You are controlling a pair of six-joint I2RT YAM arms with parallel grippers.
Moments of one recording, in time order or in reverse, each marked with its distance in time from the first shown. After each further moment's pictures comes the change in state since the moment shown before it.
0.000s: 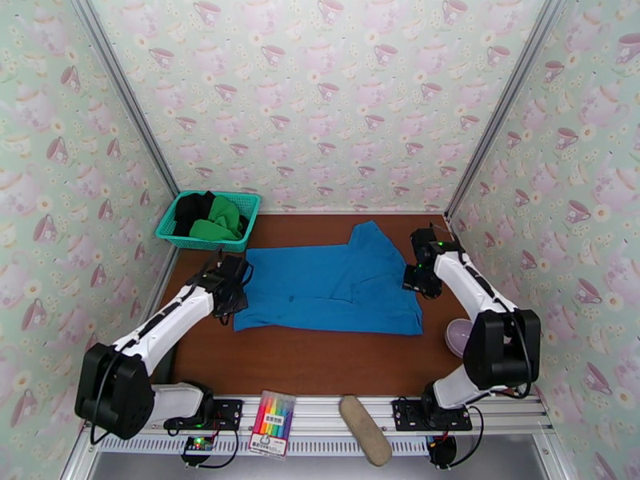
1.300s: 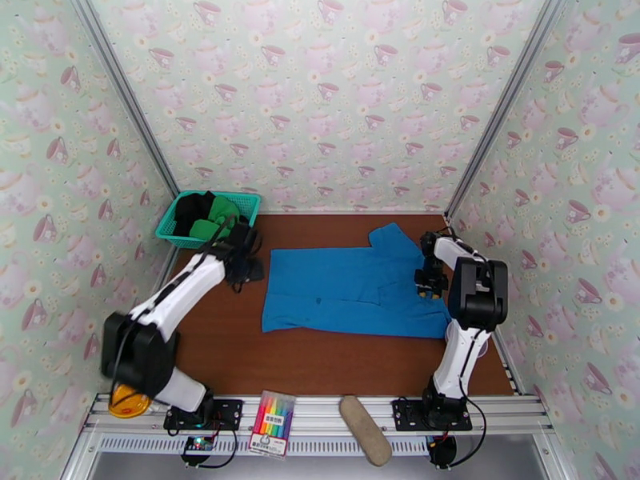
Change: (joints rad) left arm -0.015 0.325 0.441 0.018 0.128 0.115; right arm -0.165 0.399 0.184 -0.063 0.074 -0.233
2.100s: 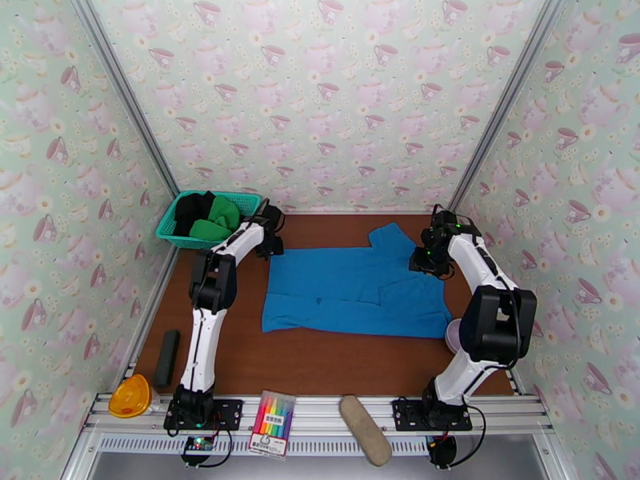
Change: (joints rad) left arm 0.059 0.778 0.683 0.004 0.040 0.103; right arm 0.013 -0.271 0.003 0.056 -0.270 -0.087
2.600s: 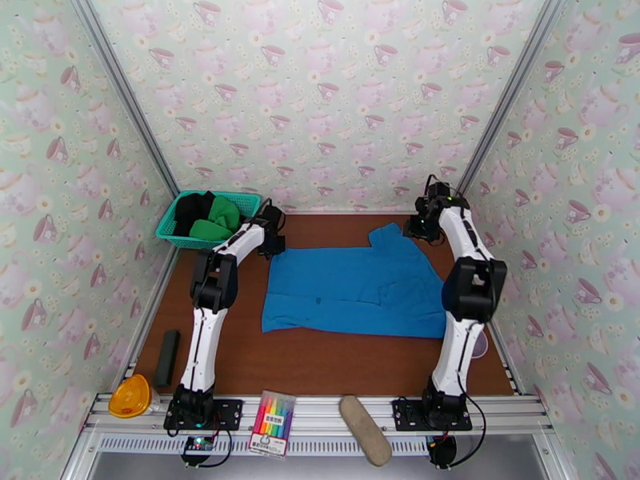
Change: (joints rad) left arm -0.003 -0.024 -0.071 0.103 0.048 0.051; right arm 0.008 0.525 0.721 -0.046 -0.042 -0.025
